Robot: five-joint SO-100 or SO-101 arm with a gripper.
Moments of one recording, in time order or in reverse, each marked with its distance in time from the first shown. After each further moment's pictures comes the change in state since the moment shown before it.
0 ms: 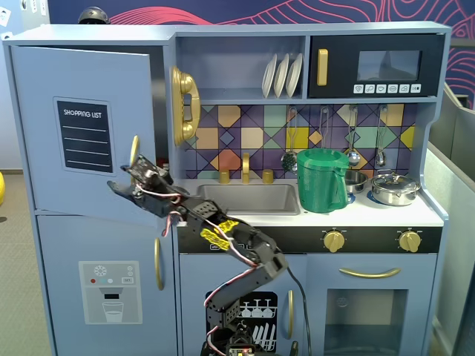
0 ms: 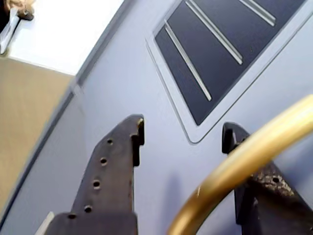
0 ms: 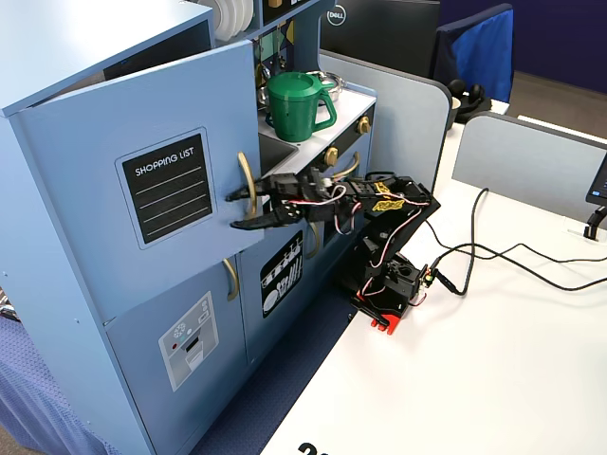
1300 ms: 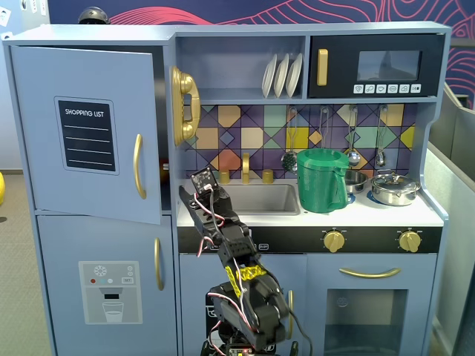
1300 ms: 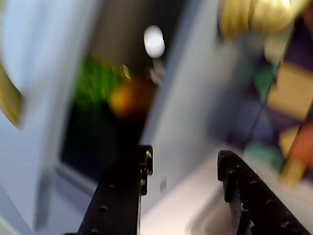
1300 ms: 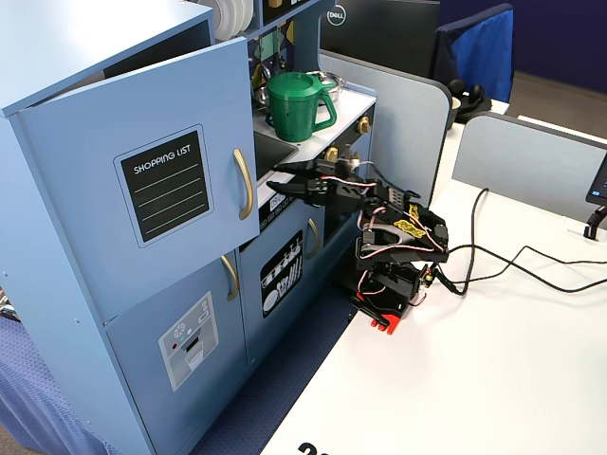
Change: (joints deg) arm 33.9 37.8 22.5 18.5 21.2
